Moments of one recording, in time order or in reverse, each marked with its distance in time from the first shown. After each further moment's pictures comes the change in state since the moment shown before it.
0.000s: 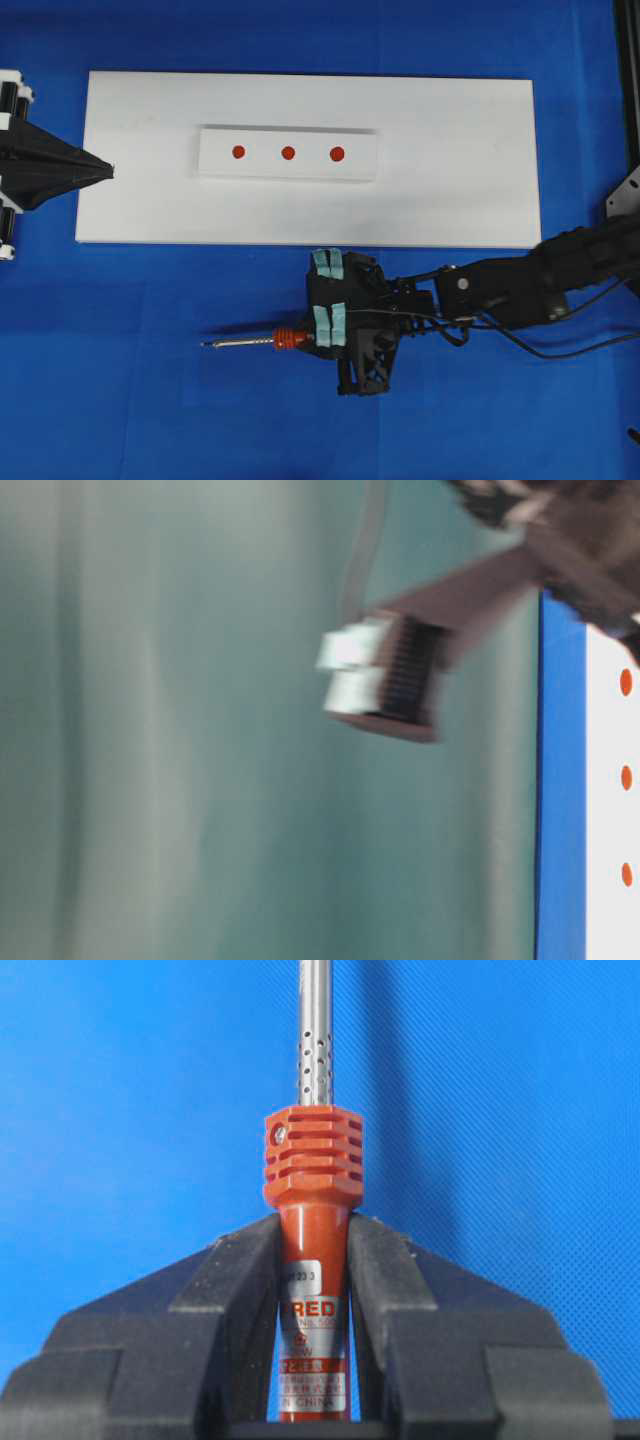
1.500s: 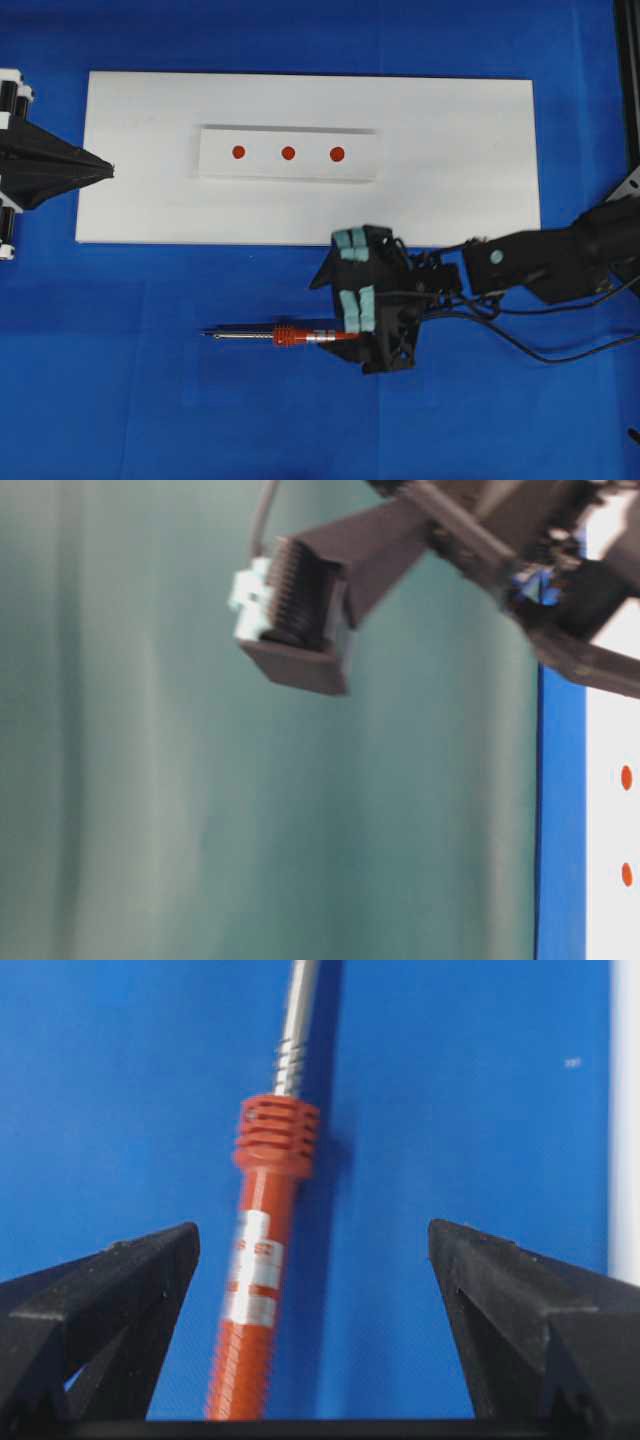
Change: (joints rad) left arm -0.002 0.000 -0.005 0.000 0.000 0.003; right arm -0.041 -0.077 0.063 -0.123 0.015 -0.005
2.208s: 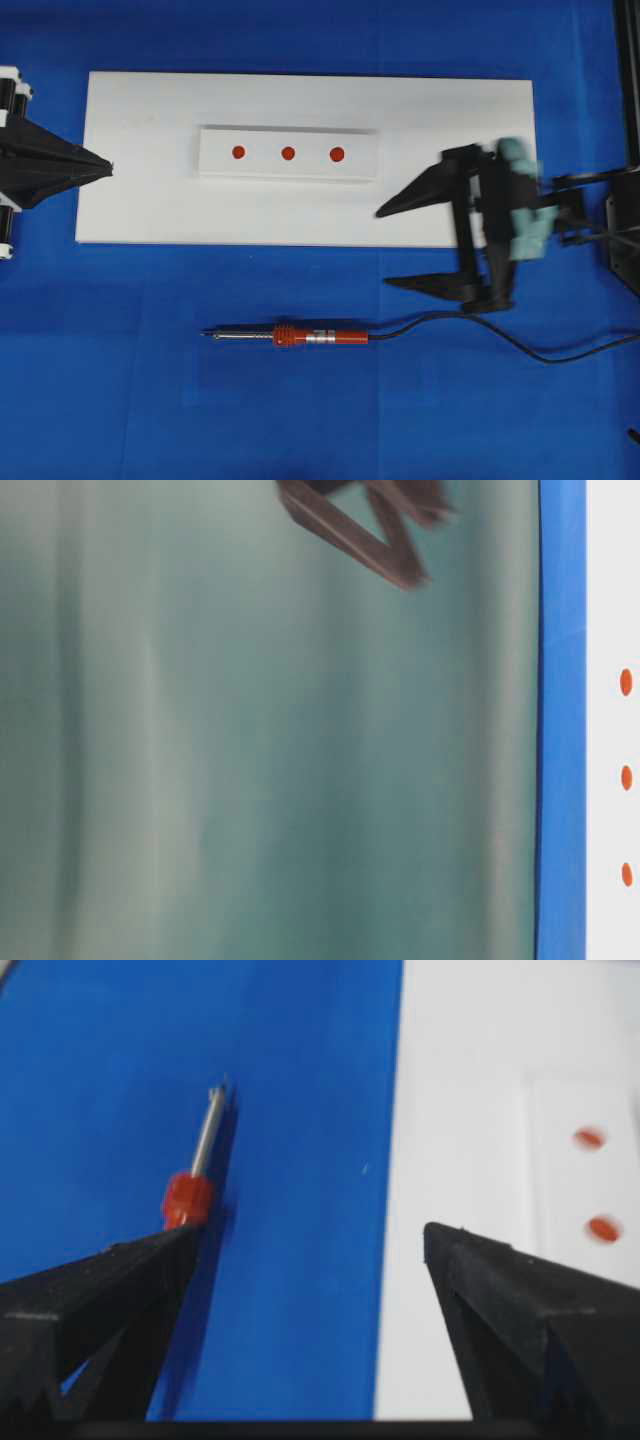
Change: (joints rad) left arm 0.002 0.000 -0.012 0.000 0.000 0.000; right arm -0.107 -0.494 0.275 -0.025 -0.051 -0.120
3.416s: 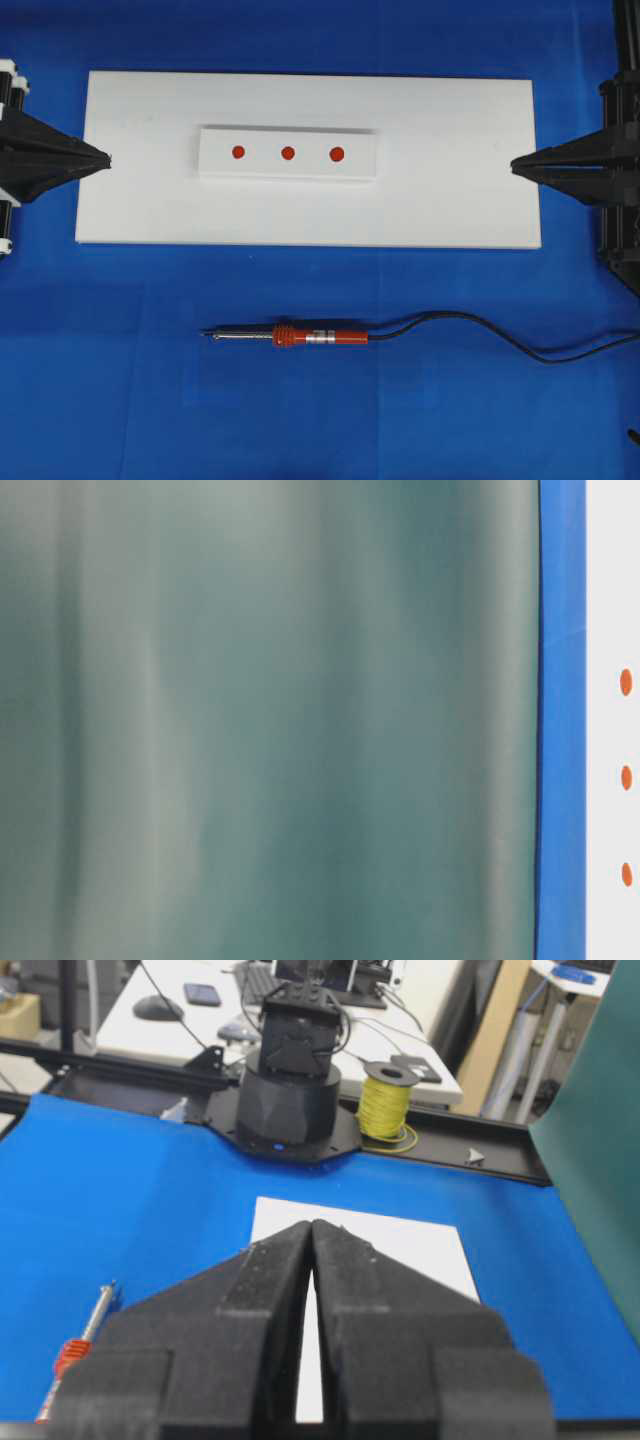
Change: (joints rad) left arm 0.014 -0.005 -0.008 0.000 -0.006 0.003; right arm -0.120 -0.649 0.290 -0.003 -0.130 -0.178
